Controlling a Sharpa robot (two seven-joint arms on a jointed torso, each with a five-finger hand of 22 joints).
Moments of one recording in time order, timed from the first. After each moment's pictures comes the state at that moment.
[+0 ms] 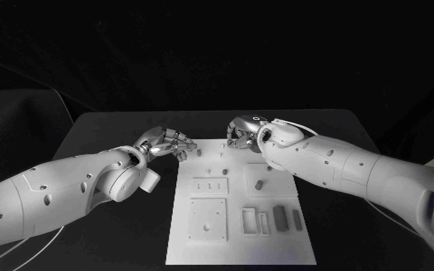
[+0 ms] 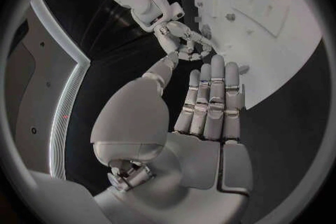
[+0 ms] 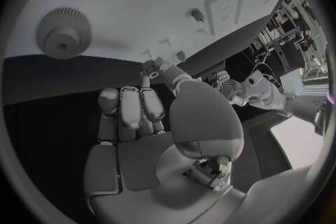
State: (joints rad) left arm 1.32 -0.77 -0.20 1.36 -0.34 -0.26 0.24; left_hand 1.20 -0.13 0.25 -0.12 0.18 0.89 0.14 0.35 0.59 1.07 0.14 0.29 0.31 1.16 0.11 0.34 0.74 0.09 0.75 0.04 1.14 0.33; right arm 1.27 -0.41 -0.08 0.95 -1.53 -0.27 -0.05; right_hand 1.23 -0.07 0.39 -0.12 0.18 0.91 0.10 0.38 0.54 1.32 -0.07 1.41 1.00 1.33 -0.10 1.41 1.27 0.22 0.89 -0.01 1.66 0.70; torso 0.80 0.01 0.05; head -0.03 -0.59
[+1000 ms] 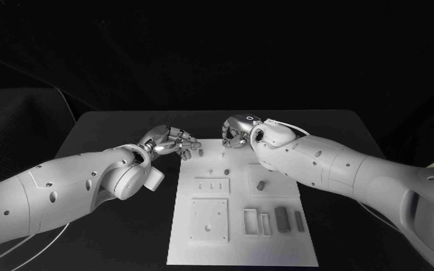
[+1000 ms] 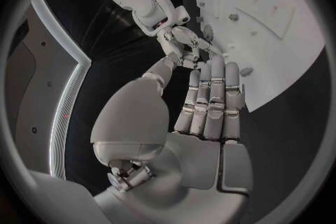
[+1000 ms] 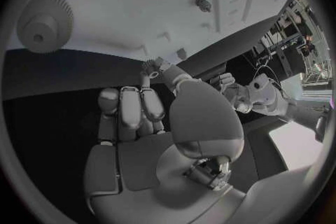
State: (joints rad) left arm 1.33 -0.75 -0.20 1.36 -0.34 -0.26 0.24; left_hand 1.20 -0.13 0.25 -0.12 0.18 0.89 0.14 0.35 0.59 1.07 0.14 0.29 0.31 1.16 0.11 0.34 0.74 0.09 0.75 0.04 1.14 0.33; right arm 1.27 -0.33 -0.08 0.87 -1.56 -0.29 -0.06; right_hand 1.23 -0.07 0.39 -0.12 0.18 0.91 0.10 0.38 0.54 1.32 -0.07 1.41 1.00 1.33 -0.10 1.41 1.28 0.22 0.89 -0.01 1.66 0.70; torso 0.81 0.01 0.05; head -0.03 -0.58
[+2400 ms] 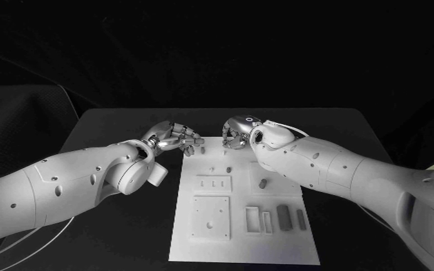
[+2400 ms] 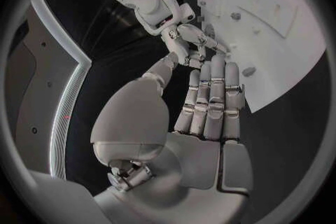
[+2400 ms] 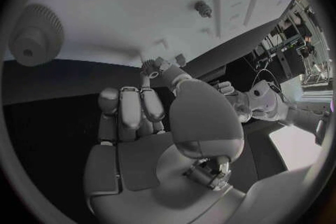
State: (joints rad) left arm 1.33 -0.75 -0.20 1.35 -0.34 -0.26 0.24; left_hand 1.20 -0.13 0.24 -0.12 0.18 0.89 0.14 0.35 0.59 1.07 0.14 0.29 0.31 1.16 0.11 0.34 0.74 0.09 0.75 0.04 1.13 0.33; right arm 1.26 -0.30 -0.08 0.84 -1.58 -0.29 -0.06; right_hand 1.23 -0.07 0.39 -0.12 0.18 0.91 0.10 0.38 0.54 1.33 -0.06 1.41 1.00 1.33 -0.10 1.41 1.28 0.22 0.89 -0.01 1.66 0.70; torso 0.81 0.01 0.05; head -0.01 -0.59
